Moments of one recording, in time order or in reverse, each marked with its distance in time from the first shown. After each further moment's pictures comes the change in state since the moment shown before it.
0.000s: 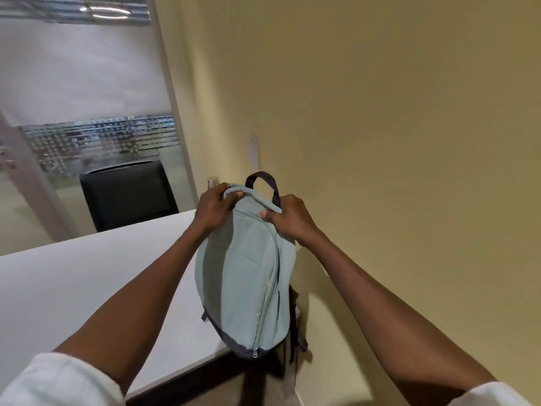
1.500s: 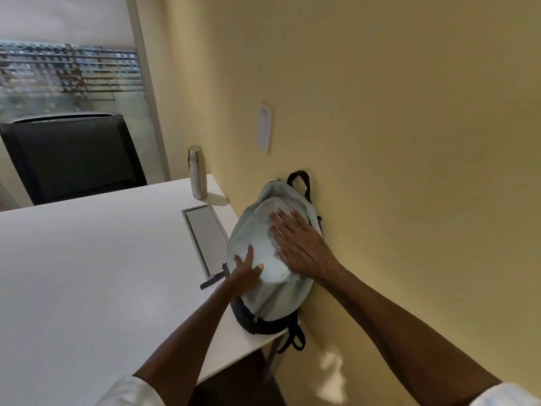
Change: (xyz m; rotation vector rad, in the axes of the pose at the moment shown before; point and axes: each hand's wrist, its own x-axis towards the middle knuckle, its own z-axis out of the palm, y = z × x) left_hand 0.016 -0.194 0.152 -0.077 -0.734 -0.583; right_hand 0.099 0.130 0.087 -1.274 -0.211 -0.512
